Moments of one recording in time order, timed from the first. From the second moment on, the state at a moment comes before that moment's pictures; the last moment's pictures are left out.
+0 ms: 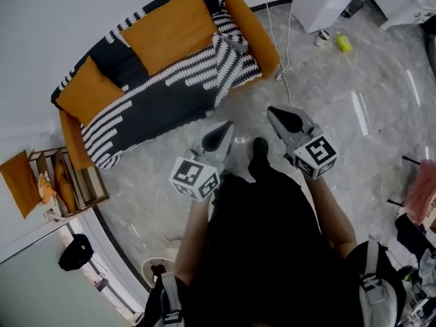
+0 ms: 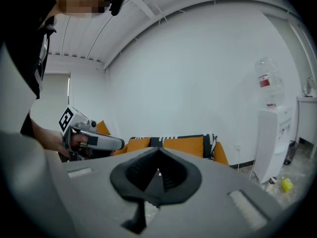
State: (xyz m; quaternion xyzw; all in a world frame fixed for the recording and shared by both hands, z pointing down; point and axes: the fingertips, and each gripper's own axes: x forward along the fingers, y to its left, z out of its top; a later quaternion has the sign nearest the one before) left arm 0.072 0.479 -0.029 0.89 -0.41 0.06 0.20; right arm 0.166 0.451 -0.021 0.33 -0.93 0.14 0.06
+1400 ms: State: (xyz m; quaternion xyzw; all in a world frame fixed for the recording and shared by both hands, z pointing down) left arm -0.037 0.209 0.037 0.92 -0.30 0.09 0.25; right arm 0.045 0.199 0.073 0.38 -0.89 0.17 0.21
